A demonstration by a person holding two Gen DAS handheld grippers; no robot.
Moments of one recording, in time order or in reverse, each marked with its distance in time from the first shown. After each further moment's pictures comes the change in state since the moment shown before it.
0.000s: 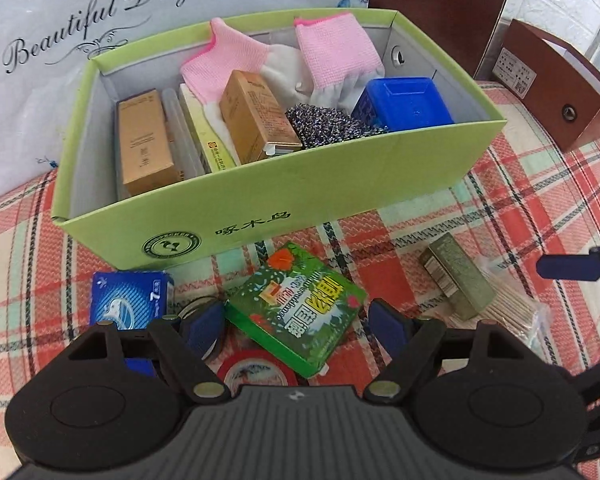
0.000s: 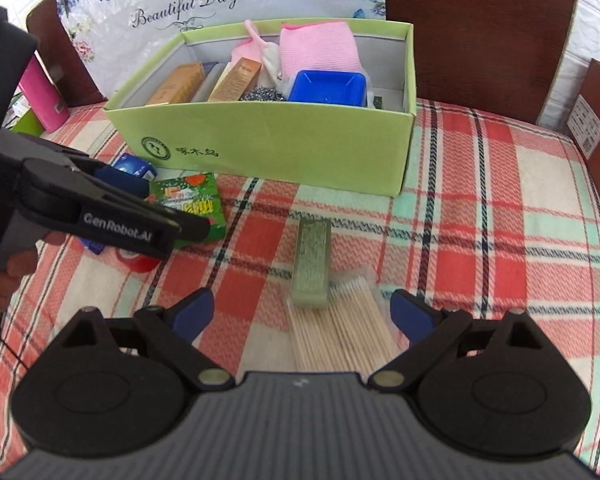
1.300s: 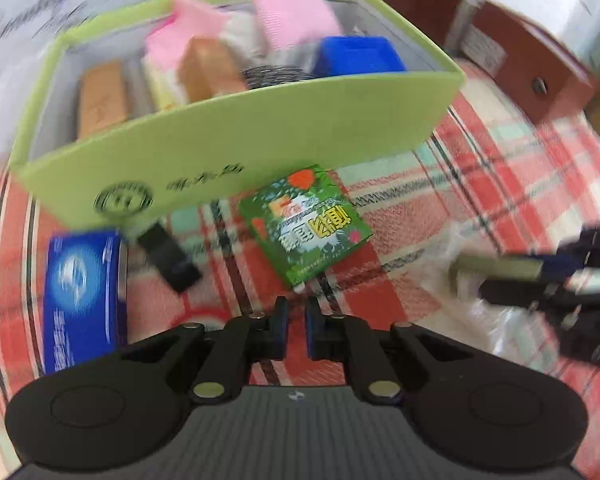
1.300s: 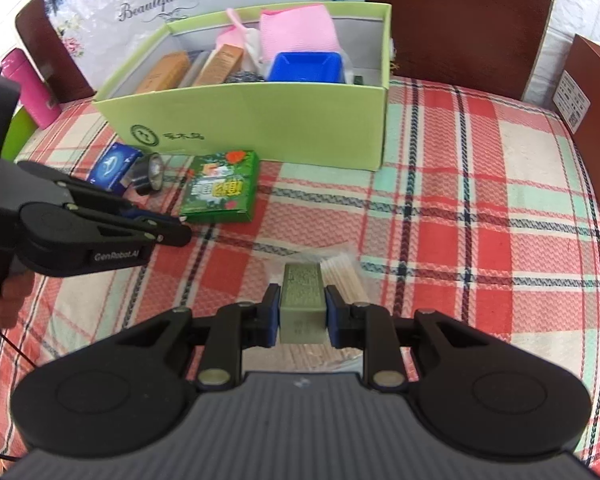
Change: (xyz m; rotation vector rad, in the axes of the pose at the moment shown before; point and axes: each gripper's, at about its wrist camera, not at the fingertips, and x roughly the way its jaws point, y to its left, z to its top) left arm 0.003 -0.012 -0.024 -0.050 0.014 -0.090; right arm -0.018 -0.004 -0.018 0.040 0.035 -0.001
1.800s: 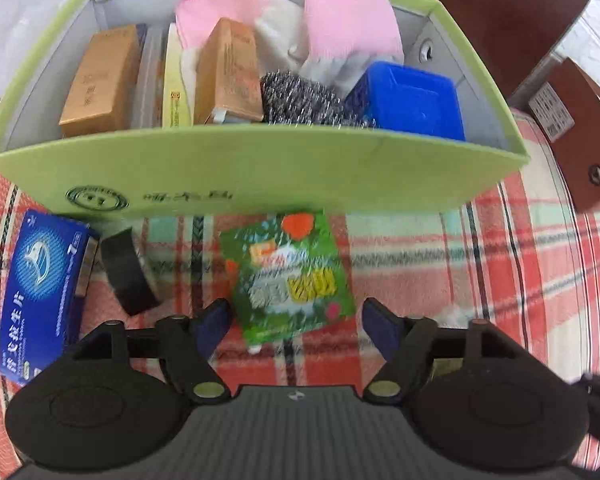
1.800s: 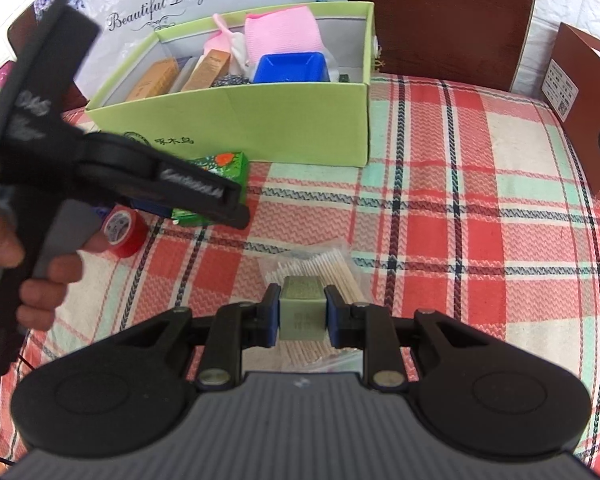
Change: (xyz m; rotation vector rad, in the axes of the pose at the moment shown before) left arm 0.031 -0.019 0.047 -0.231 0.054 0.069; right arm -0.003 -0.009 -0.002 0.049 0.000 -0.005
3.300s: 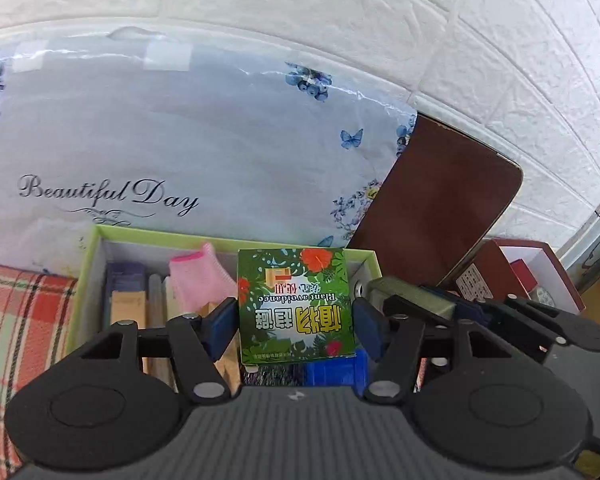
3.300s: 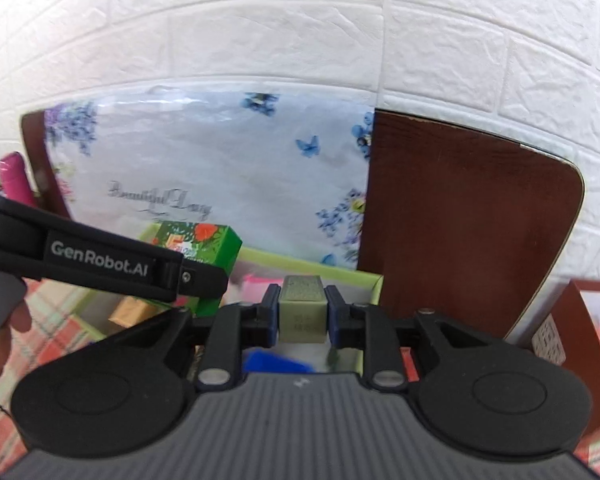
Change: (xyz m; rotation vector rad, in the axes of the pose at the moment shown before) left arm -0.108 0.009 0.077 -0.013 -0.394 -0.143; right arm -0.013 0.002 0.151 -0.199 -0.423 -0.071
